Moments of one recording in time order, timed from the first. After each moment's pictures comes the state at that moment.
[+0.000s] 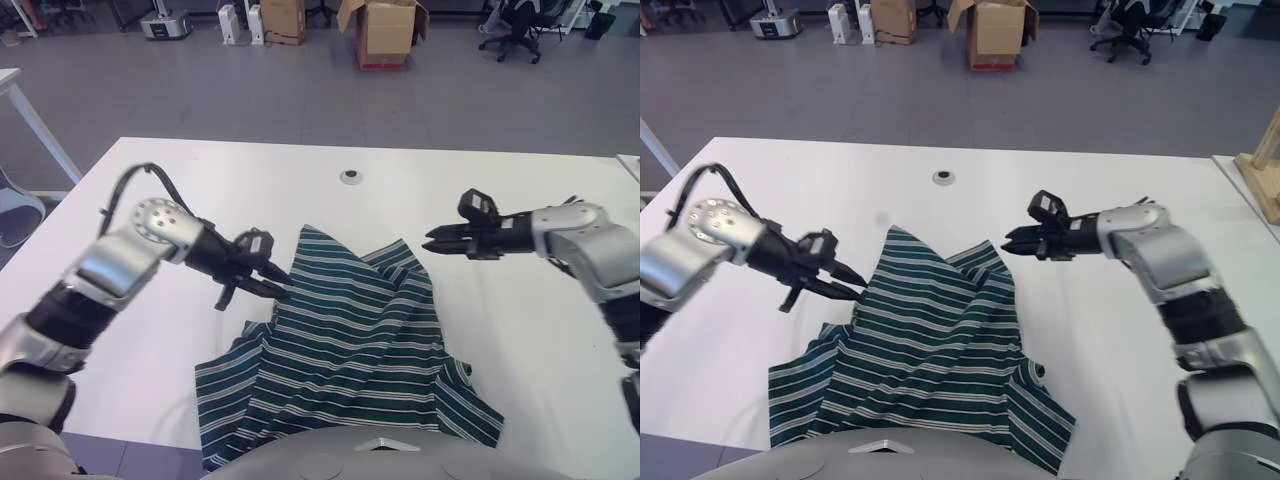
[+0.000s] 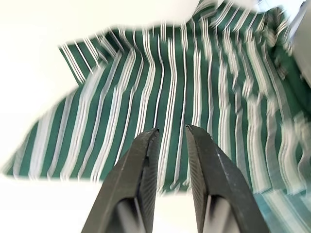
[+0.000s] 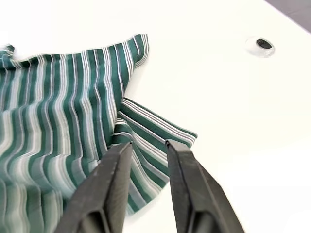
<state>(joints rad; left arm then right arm) -0.52 0.93 -0.55 -0.01 -0.29 0.27 -1.35 -0.52 -0.81 0.28 0.13 0.36 0.59 1.03</state>
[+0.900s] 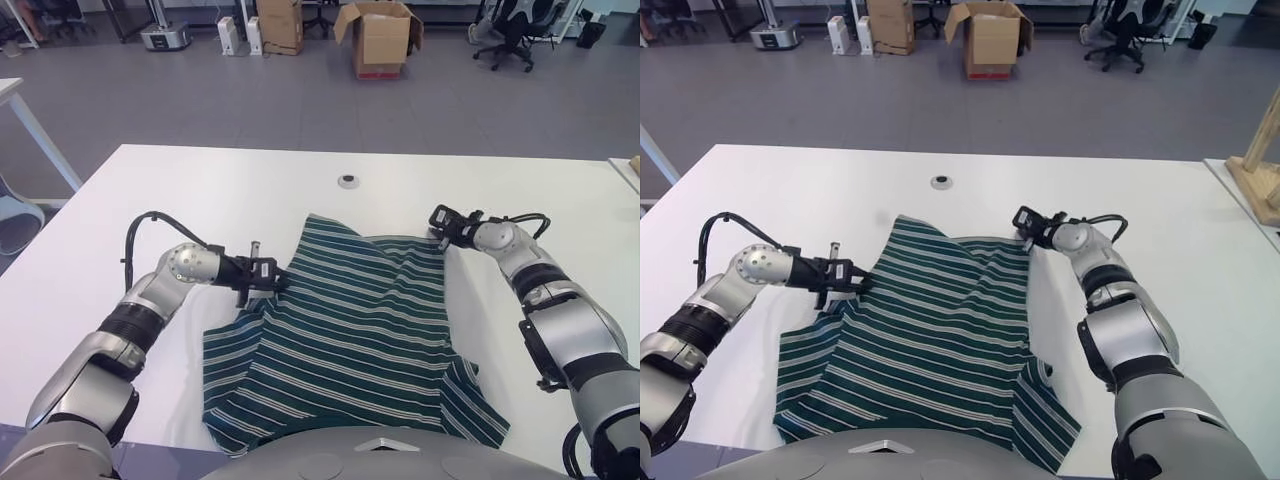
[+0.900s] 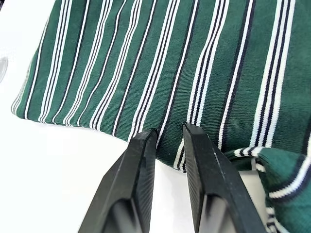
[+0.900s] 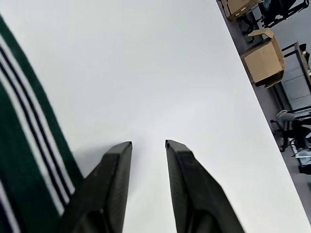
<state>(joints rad) -0.45 0.71 -0.51 0.51 0.02 -0.34 -1.04 -0.82 -0.47 0.30 1.26 -0.21 -0.27 0.54</state>
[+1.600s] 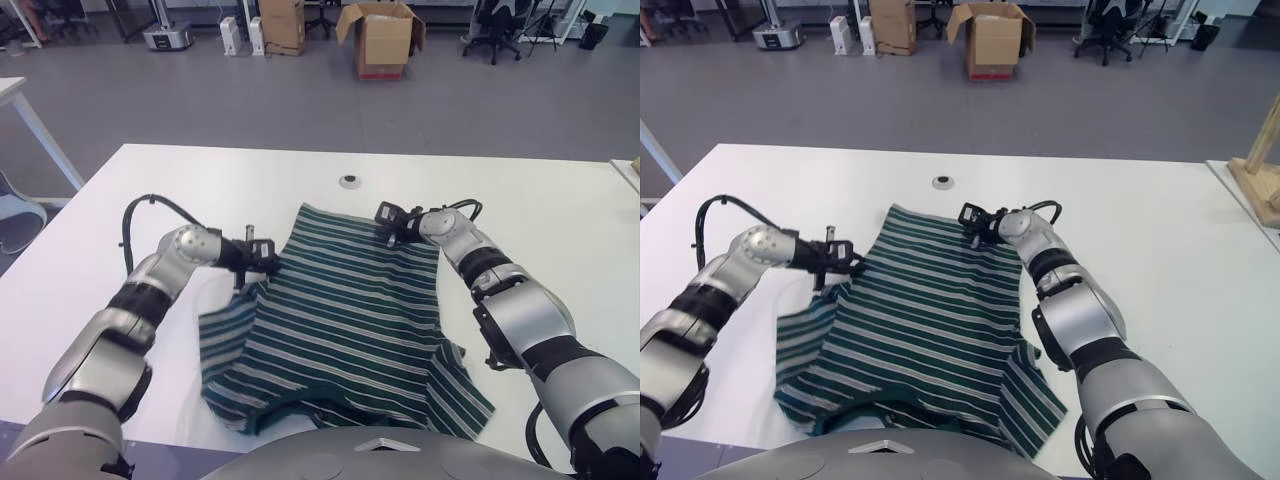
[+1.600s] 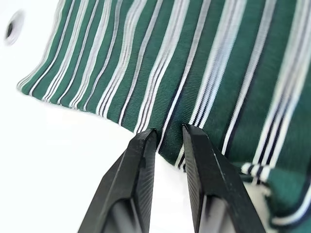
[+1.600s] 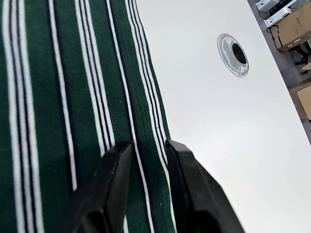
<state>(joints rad) -0.69 0.62 -0.52 0.79 0.14 -0.27 -0.98 -0.94 -0.24 0.34 1.29 -0.30 -0.14 0.57</state>
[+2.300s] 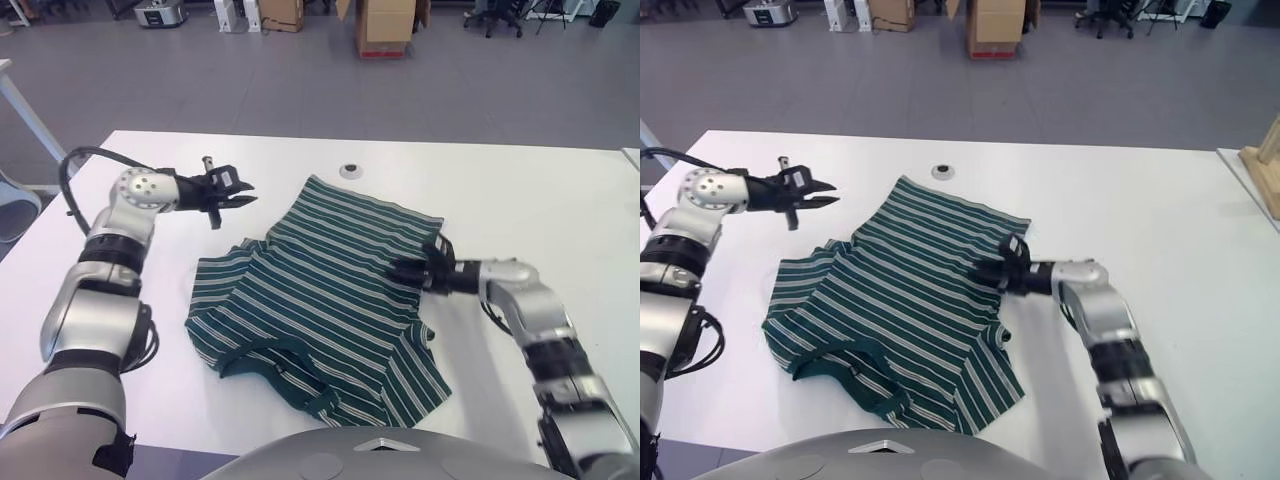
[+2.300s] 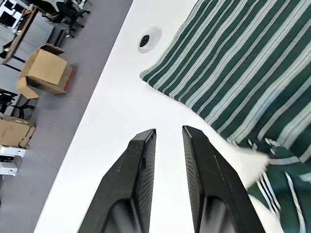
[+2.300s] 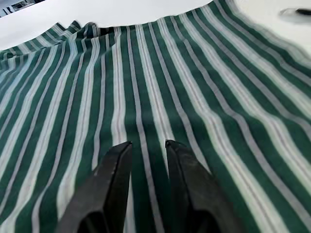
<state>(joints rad) -0.79 0.74 -0.23 0.92 0.05 -0.42 -1.11 -0.14 -0.52 0.10 -0.02 0.23 0.55 1.09</state>
